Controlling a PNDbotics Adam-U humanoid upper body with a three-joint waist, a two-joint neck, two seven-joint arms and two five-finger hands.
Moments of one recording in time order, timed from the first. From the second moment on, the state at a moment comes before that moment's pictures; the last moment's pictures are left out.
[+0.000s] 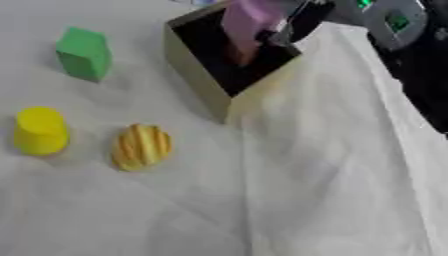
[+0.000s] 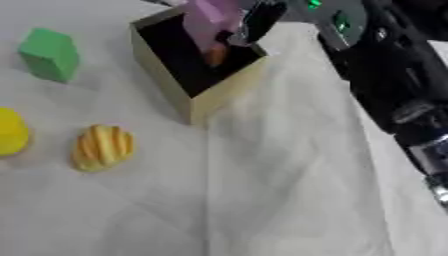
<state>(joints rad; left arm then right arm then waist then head) -0.16 0.67 0.02 -1.98 0.10 -0.06 0.42 -1.22 -0.63 0.36 -1.19 0.52 -0.29 0.66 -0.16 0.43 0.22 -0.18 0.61</state>
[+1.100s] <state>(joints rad) -0.16 0.67 0.02 -1.98 0.10 -0.06 0.42 -1.21 -0.60 0.38 -1.17 0.58 -0.32 0.72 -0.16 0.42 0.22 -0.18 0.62</state>
